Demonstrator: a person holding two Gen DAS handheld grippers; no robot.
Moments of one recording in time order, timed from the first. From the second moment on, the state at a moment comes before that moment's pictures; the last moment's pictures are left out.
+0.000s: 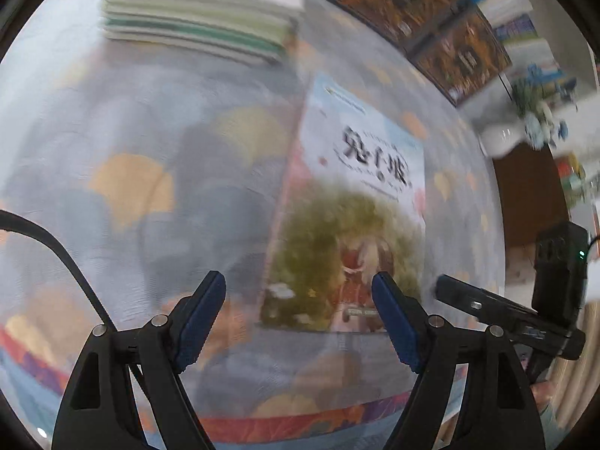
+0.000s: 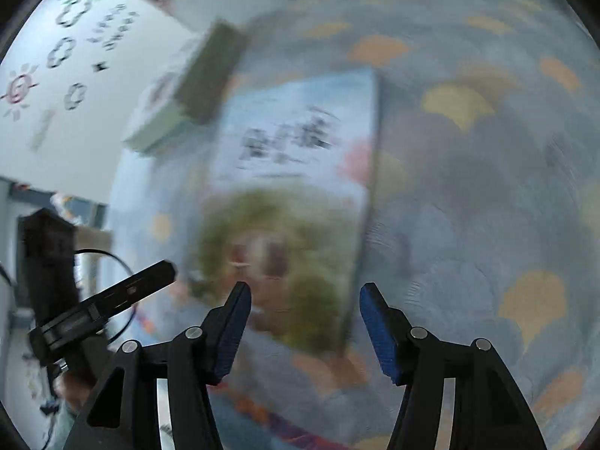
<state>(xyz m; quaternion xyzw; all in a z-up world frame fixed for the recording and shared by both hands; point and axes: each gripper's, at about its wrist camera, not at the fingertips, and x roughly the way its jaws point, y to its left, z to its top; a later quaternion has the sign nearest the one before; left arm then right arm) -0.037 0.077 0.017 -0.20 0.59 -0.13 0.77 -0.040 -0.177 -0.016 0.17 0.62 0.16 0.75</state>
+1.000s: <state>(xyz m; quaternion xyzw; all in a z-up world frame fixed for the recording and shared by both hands) -0.027 0.100 0.024 -0.33 0.56 -0.25 0.72 -0.071 -0.188 -0.038 0.26 0.56 0.10 0.78</state>
